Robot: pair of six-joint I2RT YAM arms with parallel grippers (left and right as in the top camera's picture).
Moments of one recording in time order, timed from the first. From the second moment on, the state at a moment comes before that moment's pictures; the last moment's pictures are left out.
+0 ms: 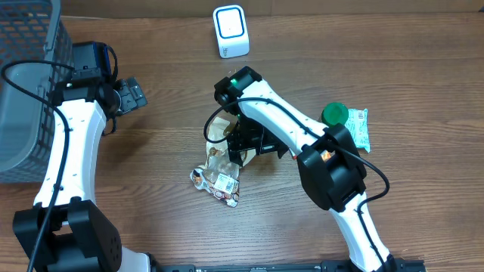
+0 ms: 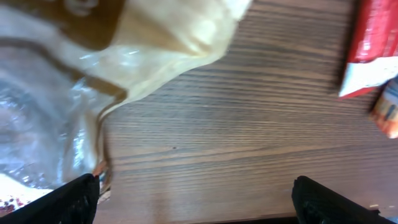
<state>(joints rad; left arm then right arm) 0.13 1.67 1.40 -0.86 -0.15 -0.33 0.69 2.34 2.01 -1.61 -0.06 0.53</state>
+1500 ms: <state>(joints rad) 0.13 1.67 1.40 -0.86 -0.14 -0.33 0.83 2.19 2.11 -1.46 -0.17 0.61</state>
